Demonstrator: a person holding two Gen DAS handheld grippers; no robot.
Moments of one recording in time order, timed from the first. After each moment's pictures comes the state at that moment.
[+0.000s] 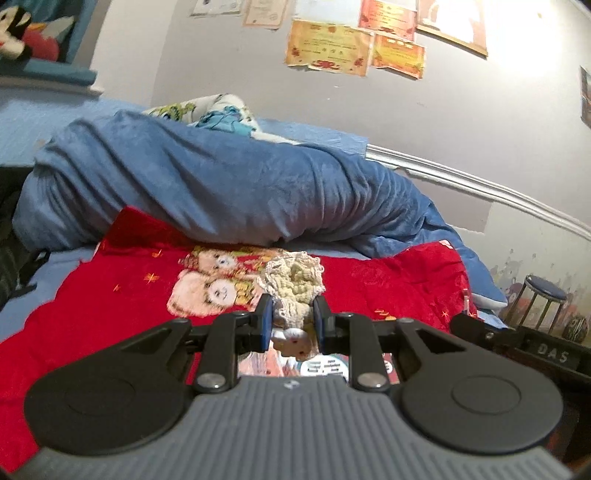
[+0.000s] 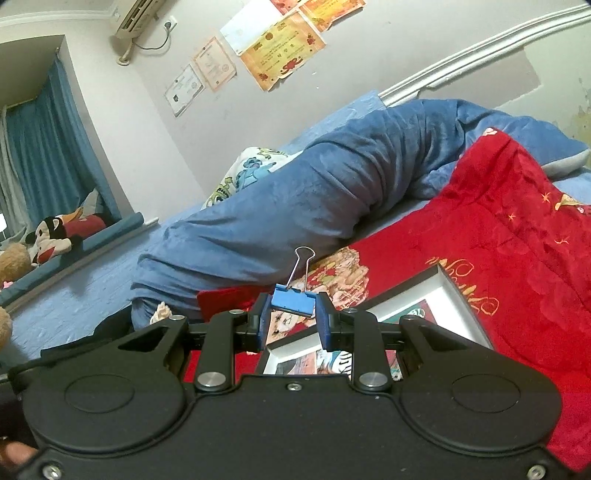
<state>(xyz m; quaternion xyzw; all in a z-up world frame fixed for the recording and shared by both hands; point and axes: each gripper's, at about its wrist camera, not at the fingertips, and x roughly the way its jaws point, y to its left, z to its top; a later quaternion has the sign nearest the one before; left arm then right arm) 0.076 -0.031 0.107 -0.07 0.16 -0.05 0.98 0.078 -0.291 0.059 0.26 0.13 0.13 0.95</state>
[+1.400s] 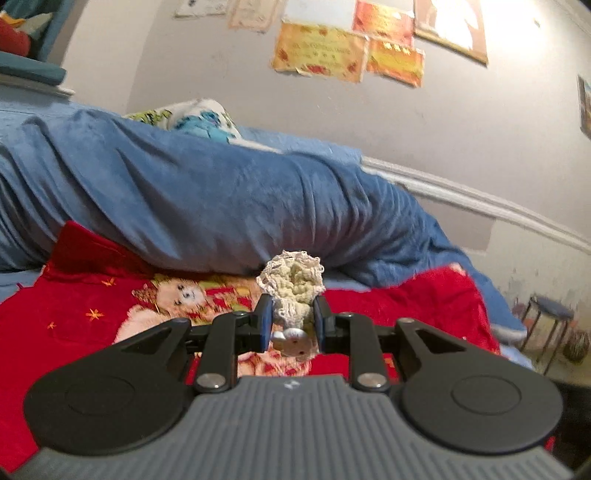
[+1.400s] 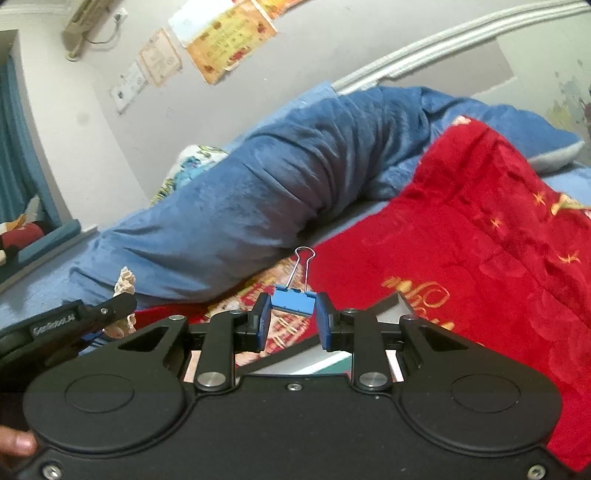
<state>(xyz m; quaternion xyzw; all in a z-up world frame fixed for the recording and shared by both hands) 0.210 -0.049 0.071 -0.08 0.13 -0.07 0.99 0.207 -0.315 0.013 0.27 0.17 0.06 0.95</state>
